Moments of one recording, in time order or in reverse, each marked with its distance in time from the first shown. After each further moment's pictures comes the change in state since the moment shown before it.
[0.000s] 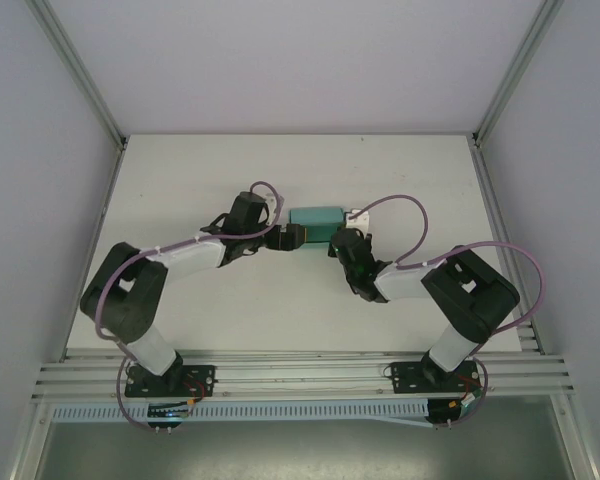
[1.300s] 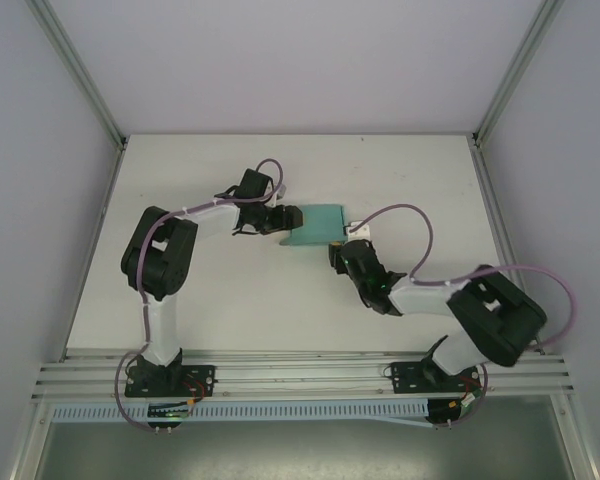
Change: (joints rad) left arm 0.113 0.384 0.390 -0.253 0.202 -0.087; right arm 0.028 -0.216 -0.117 -0.141 -0.139 -0.101
